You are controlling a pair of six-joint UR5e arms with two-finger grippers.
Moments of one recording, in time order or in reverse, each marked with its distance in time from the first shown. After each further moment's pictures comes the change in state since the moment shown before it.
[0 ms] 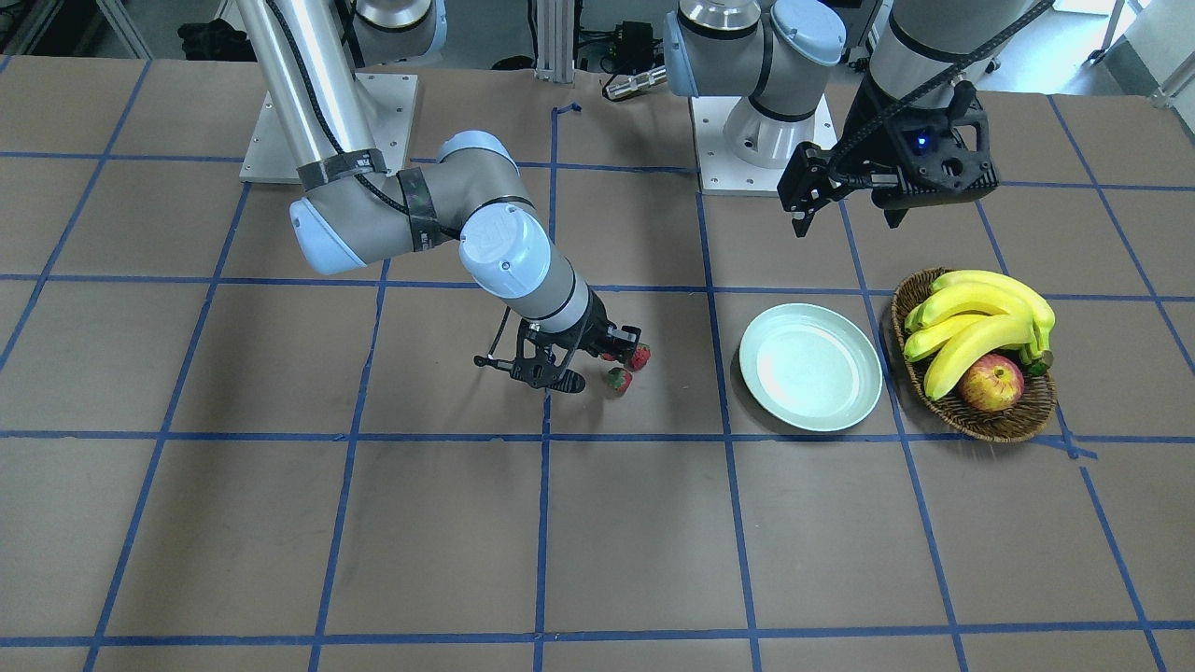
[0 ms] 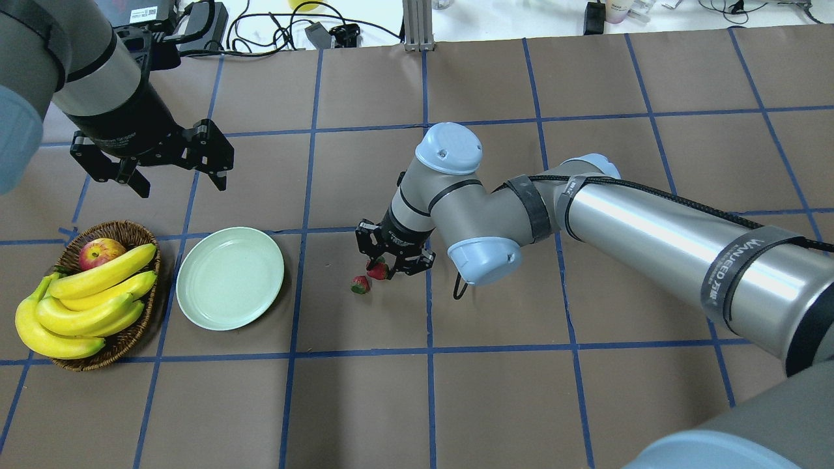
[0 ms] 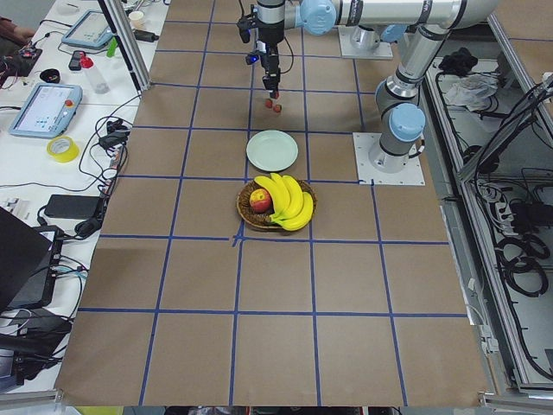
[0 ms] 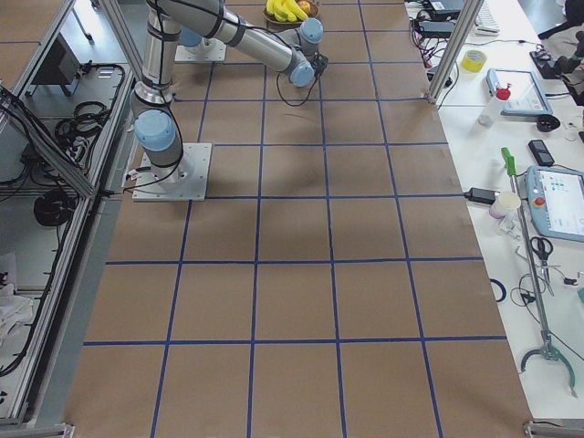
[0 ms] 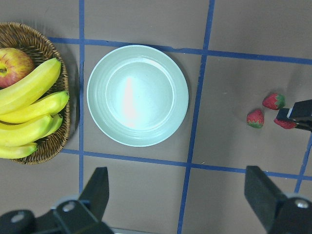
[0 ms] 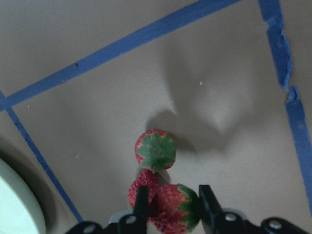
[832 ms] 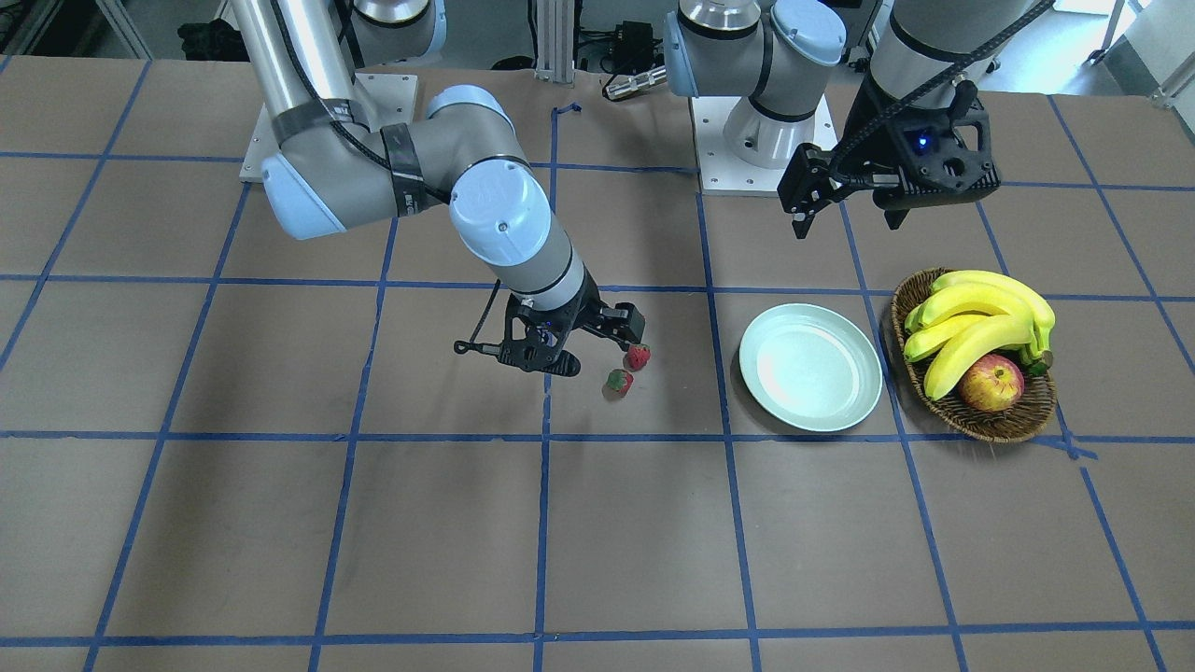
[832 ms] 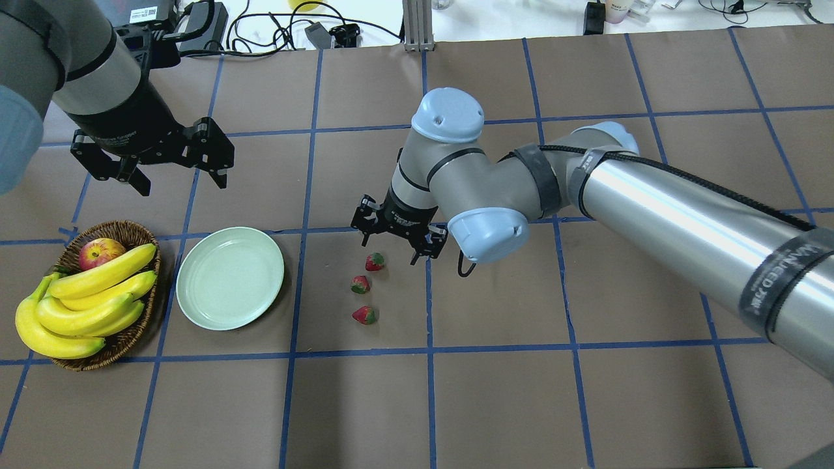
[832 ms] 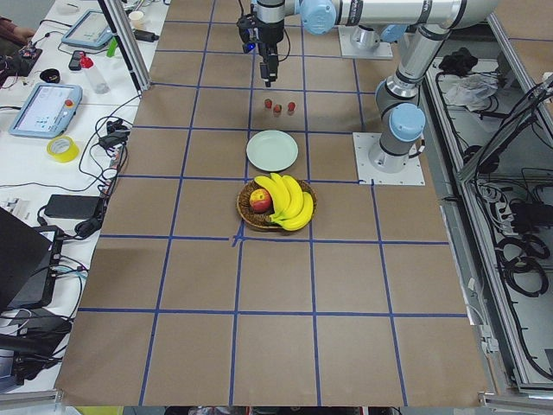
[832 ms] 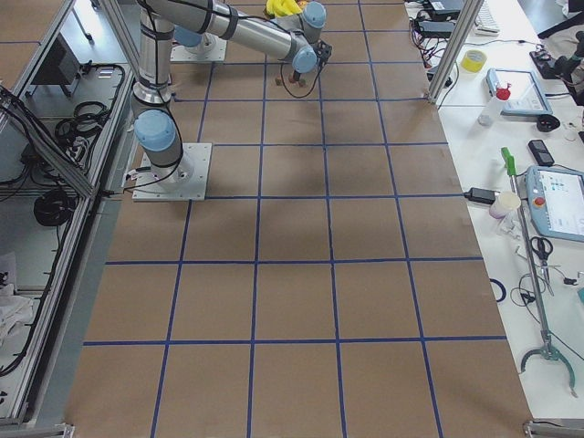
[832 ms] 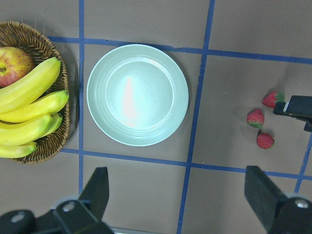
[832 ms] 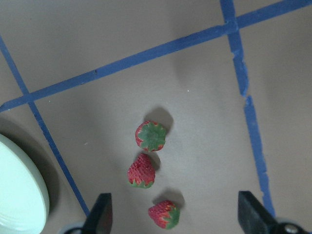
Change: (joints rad) left arm 0.000 0.000 0.001 0.010 -0.002 -0.002; right arm -0.014 -0.102 -0.105 0.240 -0.094 -0.094
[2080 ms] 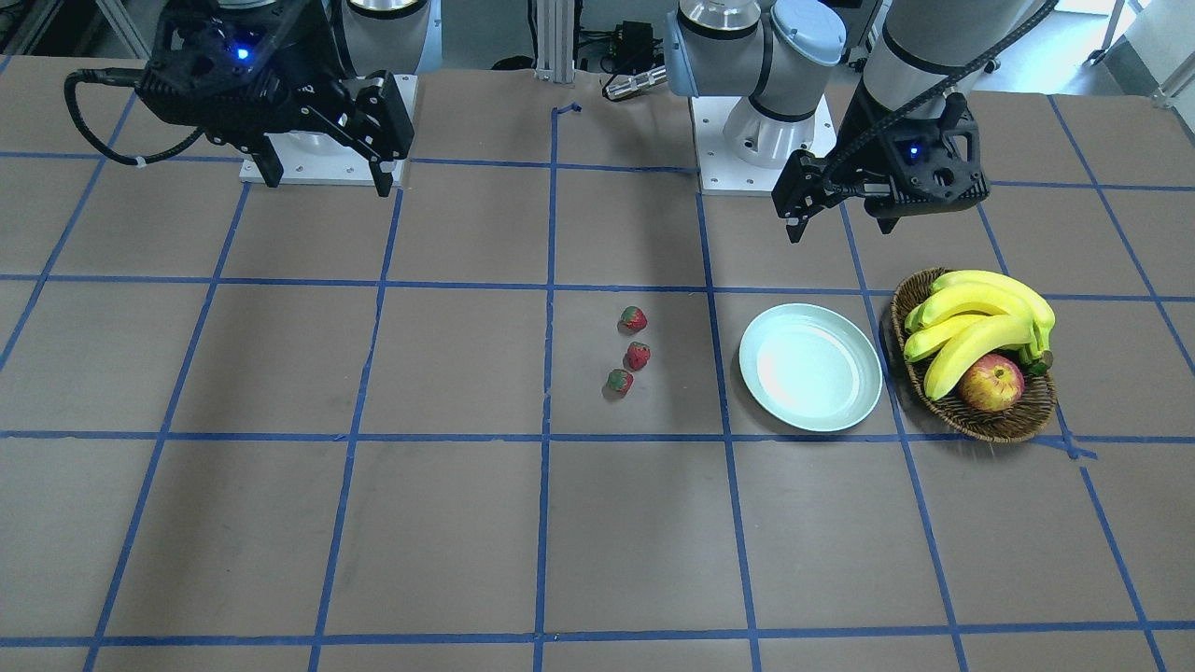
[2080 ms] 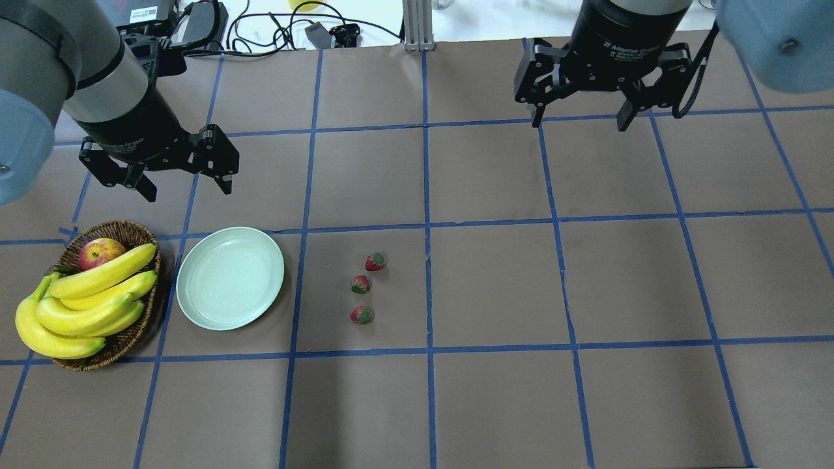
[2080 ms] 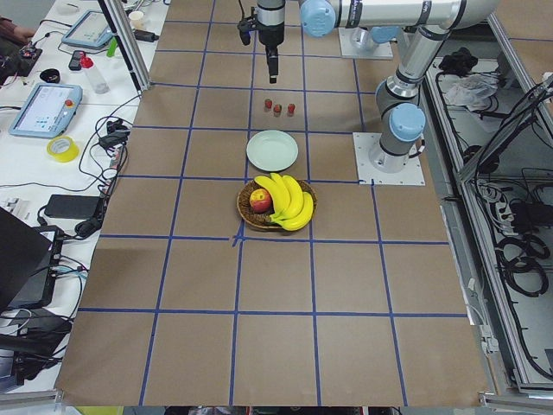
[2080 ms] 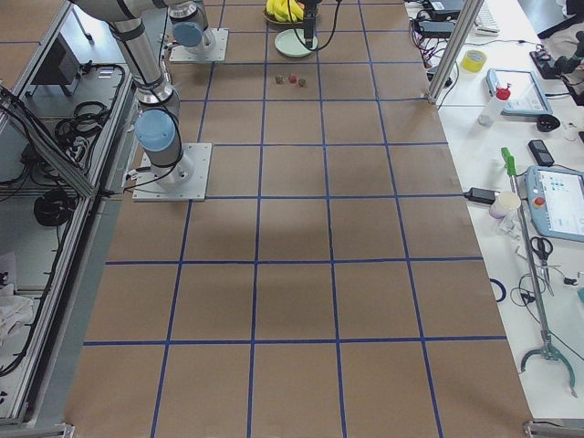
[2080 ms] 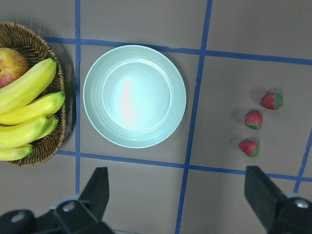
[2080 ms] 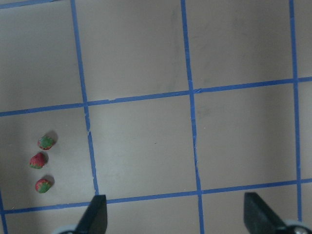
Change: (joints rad) left arm 0.000 -0.002 -0.026 0.012 -0.006 -0.002; right arm -0.253 -0.366 -0.290 0.564 -0.356 -0.439
